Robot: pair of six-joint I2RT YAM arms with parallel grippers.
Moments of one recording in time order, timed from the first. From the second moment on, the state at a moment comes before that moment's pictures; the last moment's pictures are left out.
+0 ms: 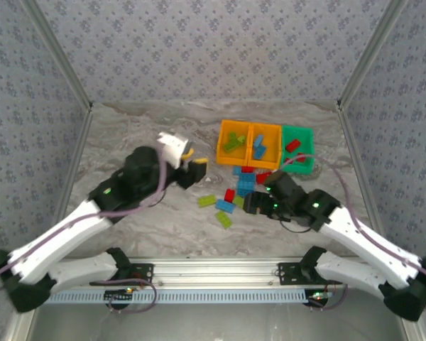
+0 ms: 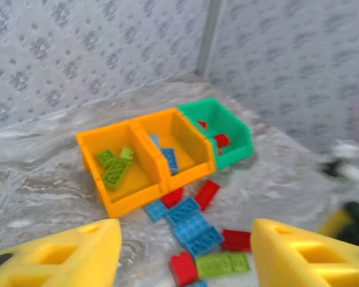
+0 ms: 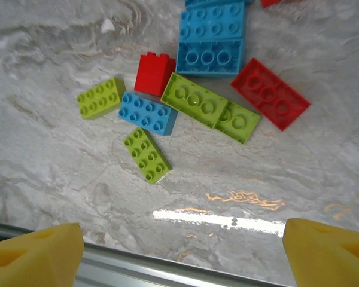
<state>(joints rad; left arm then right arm) -0.89 0.93 1.04 -0.38 -0.05 -0.16 0.83 0.95 0.85 -0.90 0.05 0.93</state>
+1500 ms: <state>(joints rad) -0.90 0.37 0.68 -0.73 0.00 0.24 0.95 1.79 1.08 -0.64 0.20 1.09</state>
